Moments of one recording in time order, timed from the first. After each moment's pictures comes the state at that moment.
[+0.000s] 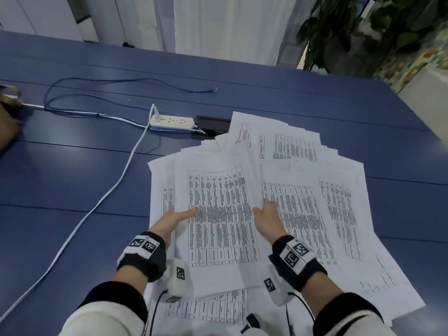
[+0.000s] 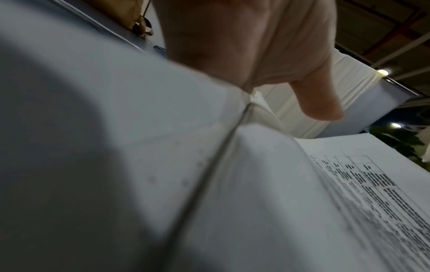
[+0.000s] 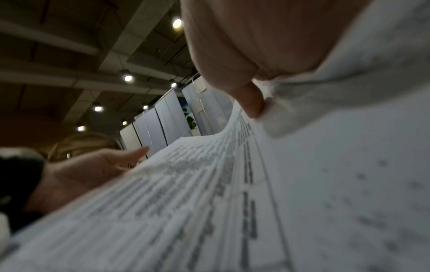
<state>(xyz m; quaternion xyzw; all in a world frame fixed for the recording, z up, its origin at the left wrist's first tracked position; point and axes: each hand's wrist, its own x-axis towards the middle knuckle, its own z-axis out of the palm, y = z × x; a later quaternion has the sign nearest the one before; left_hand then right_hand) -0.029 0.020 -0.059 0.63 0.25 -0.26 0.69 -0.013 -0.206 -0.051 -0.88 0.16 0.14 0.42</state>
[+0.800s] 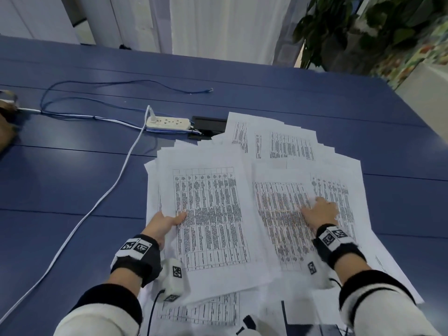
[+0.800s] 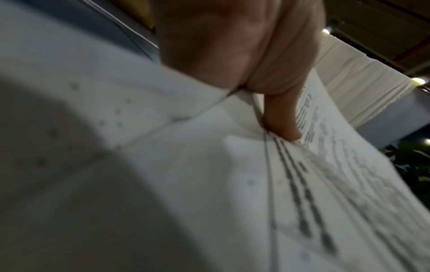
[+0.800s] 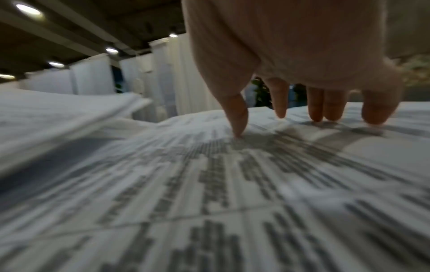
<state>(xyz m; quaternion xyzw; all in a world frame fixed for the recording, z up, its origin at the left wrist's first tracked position) -0.022 0.037 -0.095 0.62 0.30 -0.20 0.70 0.007 -0.330 -0.057 -0.92 0.30 0.11 0.24</state>
